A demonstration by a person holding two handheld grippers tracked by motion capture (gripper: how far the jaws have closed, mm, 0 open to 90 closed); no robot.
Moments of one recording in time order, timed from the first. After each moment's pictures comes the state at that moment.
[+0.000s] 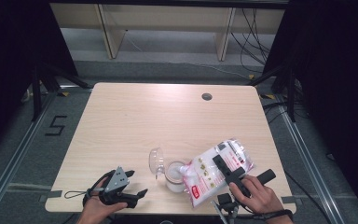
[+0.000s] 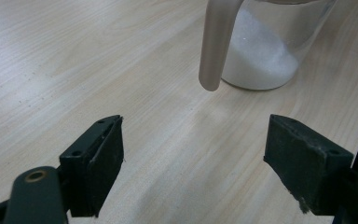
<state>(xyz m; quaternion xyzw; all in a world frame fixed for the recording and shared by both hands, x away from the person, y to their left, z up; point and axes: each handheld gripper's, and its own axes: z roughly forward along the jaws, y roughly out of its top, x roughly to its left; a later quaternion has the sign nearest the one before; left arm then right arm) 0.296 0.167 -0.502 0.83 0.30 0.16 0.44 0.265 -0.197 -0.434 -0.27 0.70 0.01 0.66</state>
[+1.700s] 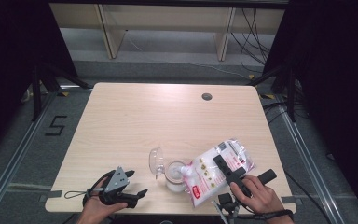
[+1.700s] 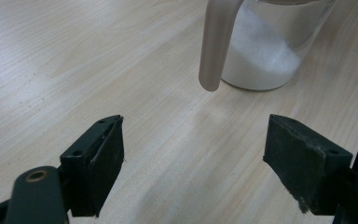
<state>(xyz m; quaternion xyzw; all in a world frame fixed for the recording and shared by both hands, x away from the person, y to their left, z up) 0.296 0.167 -0.502 0.83 0.30 0.16 0.44 0.266 -0.199 -0.433 -0.28 0.70 0.01 0.66</state>
